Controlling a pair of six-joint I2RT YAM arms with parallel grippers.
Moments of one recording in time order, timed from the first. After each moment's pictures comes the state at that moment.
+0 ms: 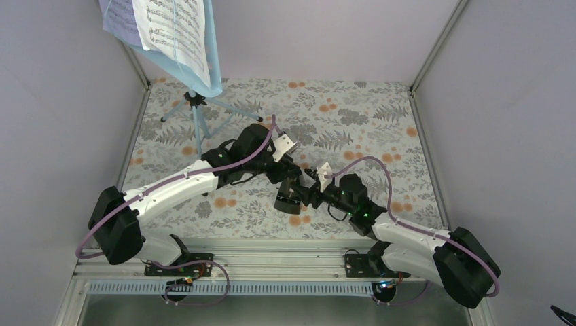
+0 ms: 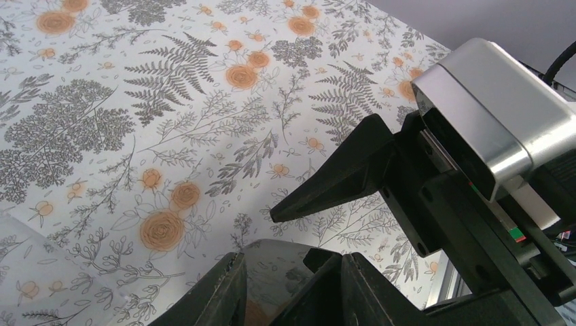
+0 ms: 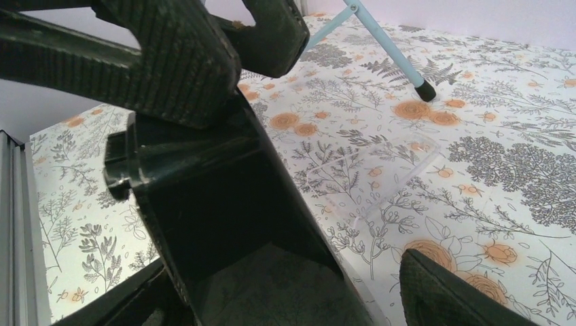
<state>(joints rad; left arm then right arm) -0.83 1.40 1.09 -0.33 0.30 -0.06 0.71 1.04 0.25 0.52 -0.21 0.10</state>
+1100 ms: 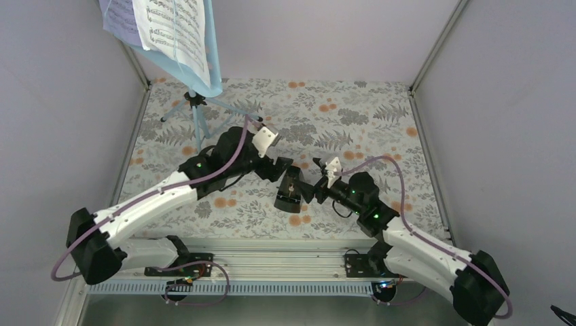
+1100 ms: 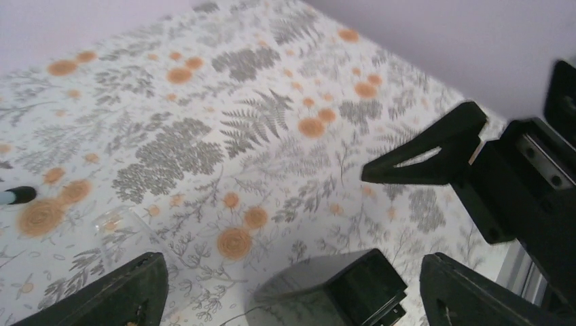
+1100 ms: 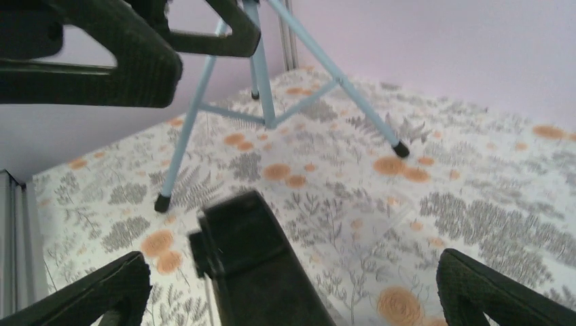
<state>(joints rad) -0.83 1.24 1.03 -0.31 0.10 -0.12 0.71 0.88 0.31 0.39 -0.18 0.09</state>
